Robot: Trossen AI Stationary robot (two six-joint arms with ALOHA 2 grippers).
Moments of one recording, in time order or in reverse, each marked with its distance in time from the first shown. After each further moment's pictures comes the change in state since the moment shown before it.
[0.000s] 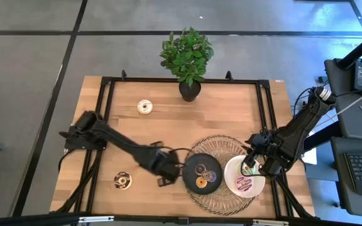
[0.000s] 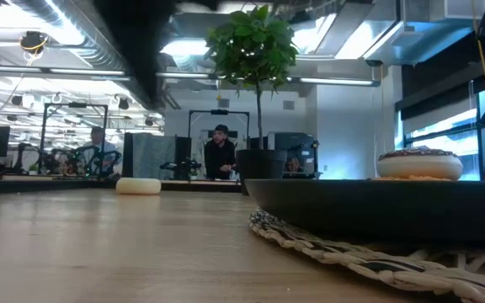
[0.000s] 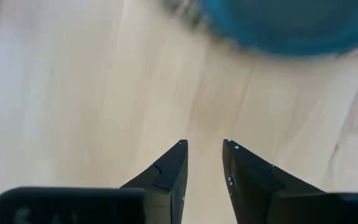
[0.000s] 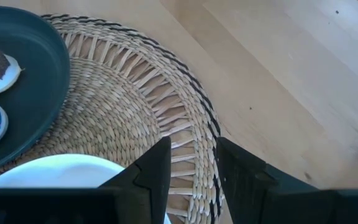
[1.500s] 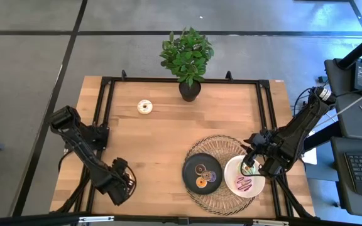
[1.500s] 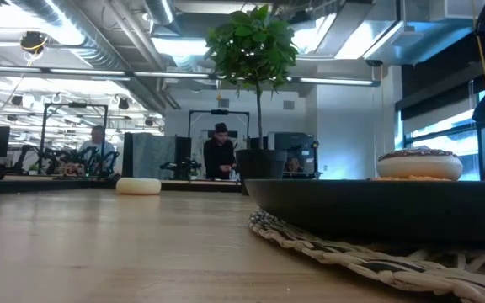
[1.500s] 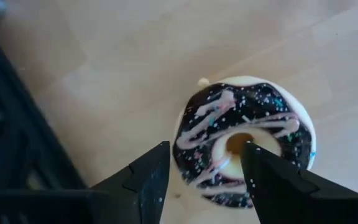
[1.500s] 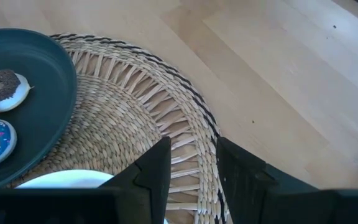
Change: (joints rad) left arm -0.479 -0.269 -0.582 0.063 0.210 -1.355; right arm 0.000 0.000 0.000 0.014 0.057 0.007
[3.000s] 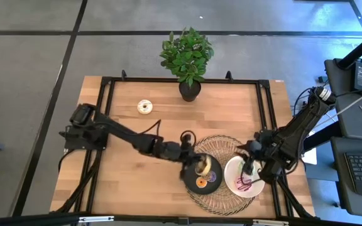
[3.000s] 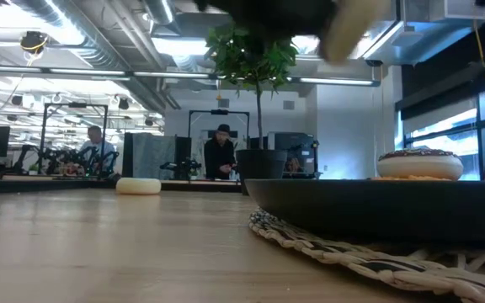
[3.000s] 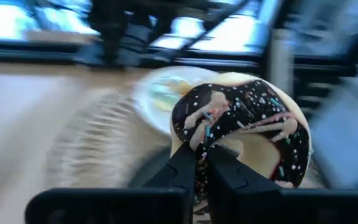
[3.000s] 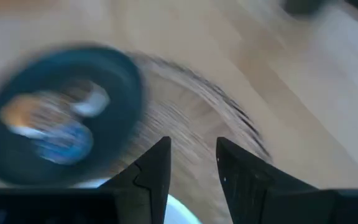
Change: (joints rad) left arm 0.618 0.161 0.178 1.270 -0.170 1.881; right arm 0.000 0.000 0.000 0.251 0.062 -0.302
